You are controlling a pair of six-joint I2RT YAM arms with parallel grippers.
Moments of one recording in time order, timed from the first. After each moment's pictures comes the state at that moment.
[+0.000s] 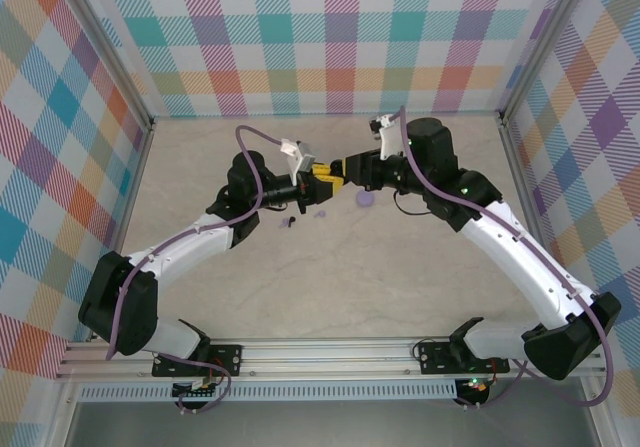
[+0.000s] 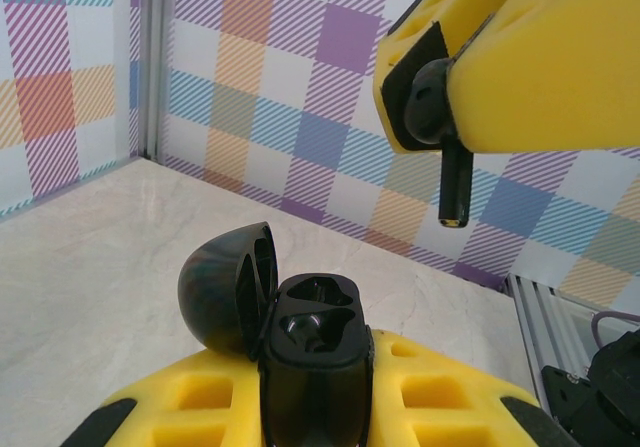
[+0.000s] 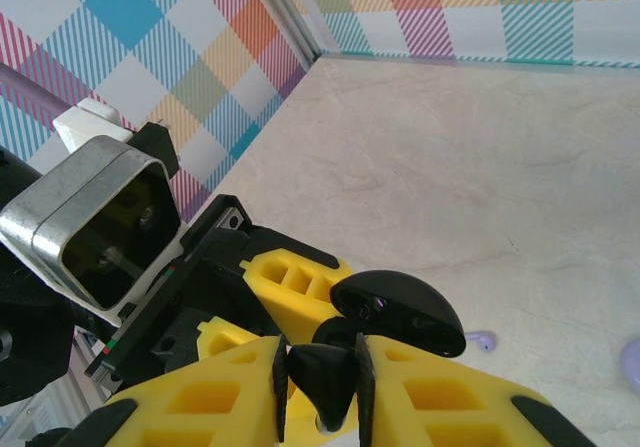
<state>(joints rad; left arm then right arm) -0.55 1.43 0.94 0.45 0.73 -0.17 0.62 1.26 1.38 -0.53 -0.29 0.36</state>
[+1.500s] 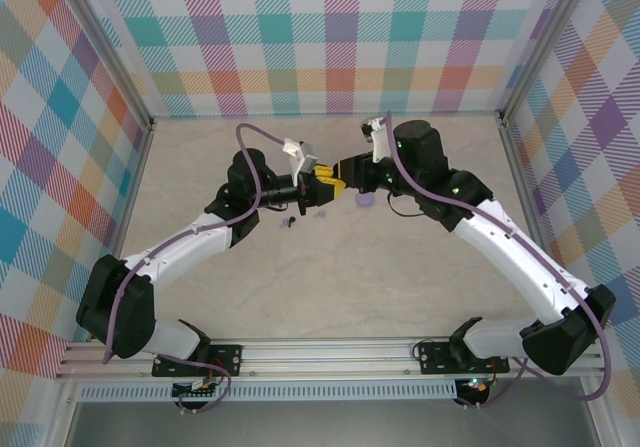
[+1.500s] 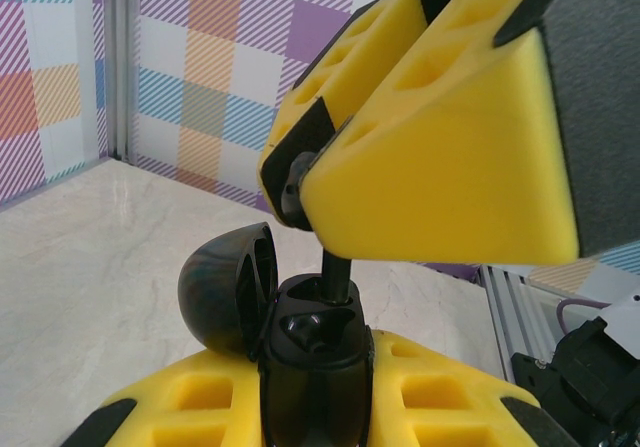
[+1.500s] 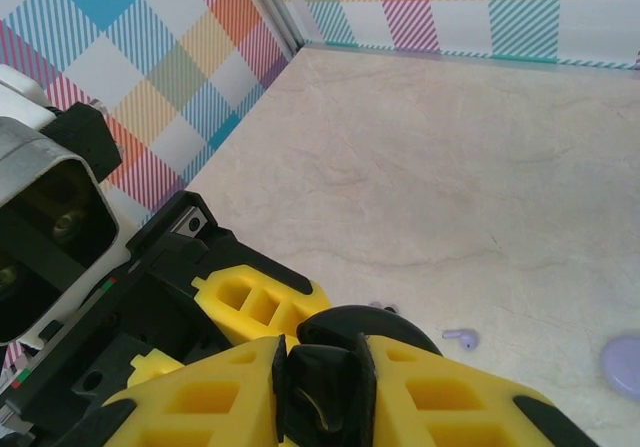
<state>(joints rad) -0.56 1.41 0.97 0.39 0.77 -0.17 0.66 1.29 1.38 -0.53 -0.22 0.34</state>
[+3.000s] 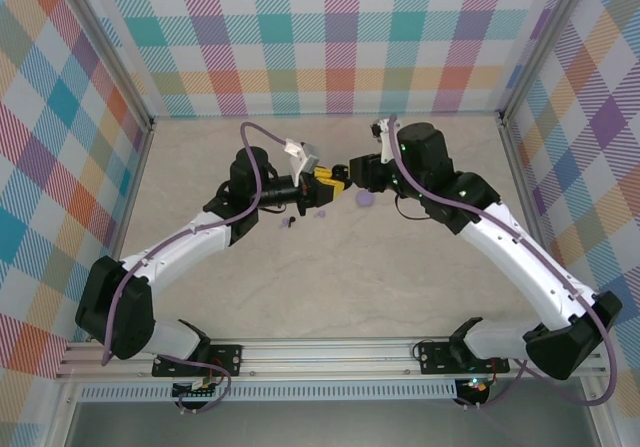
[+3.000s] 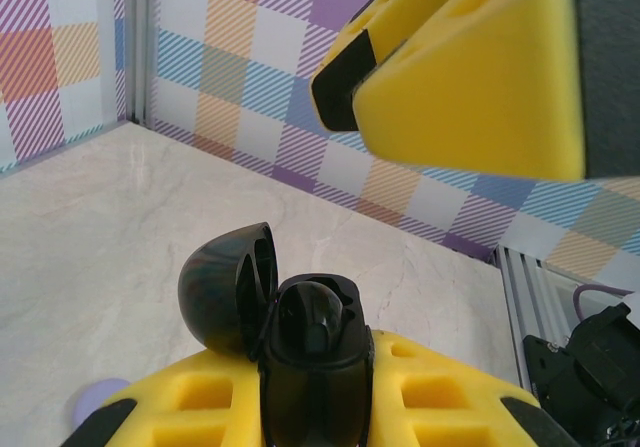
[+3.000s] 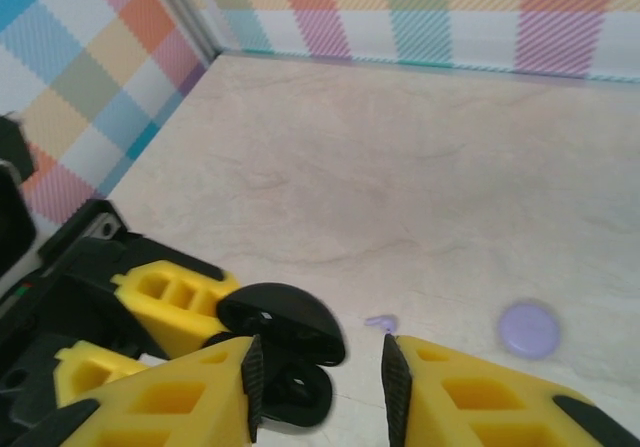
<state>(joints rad) -0.56 1.40 0.99 0.26 0.73 -0.12 0.64 1.26 1.39 -0.63 -0.03 0.33</state>
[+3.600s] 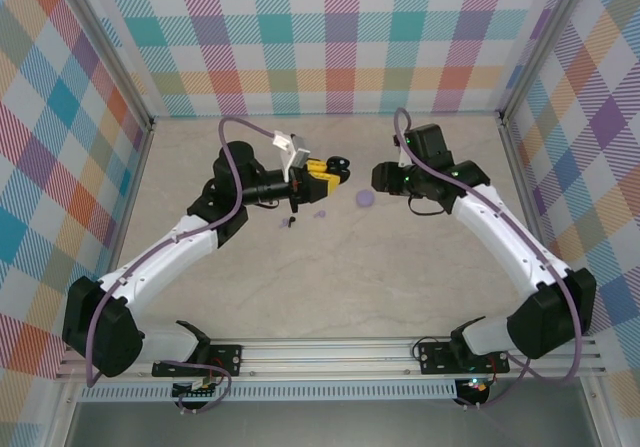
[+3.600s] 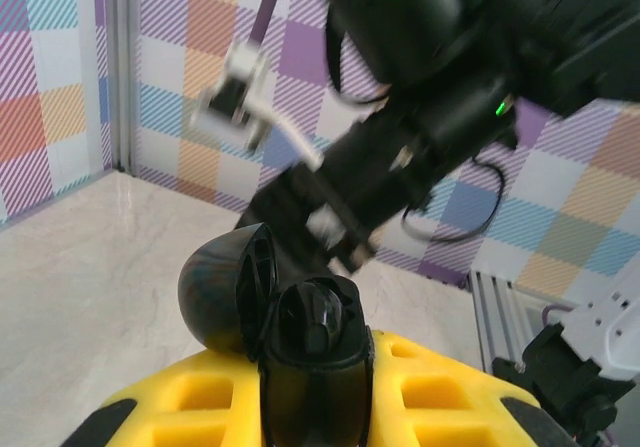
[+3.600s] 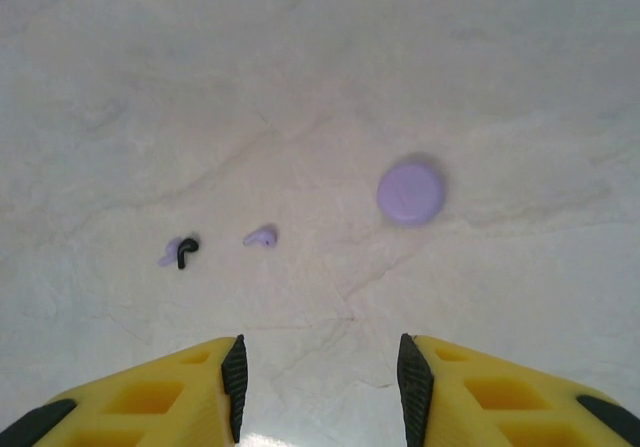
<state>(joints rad) -0.55 1.30 1.05 0.19 0.76 -0.16 0.45 1.40 1.30 -0.74 -0.13 0.42</state>
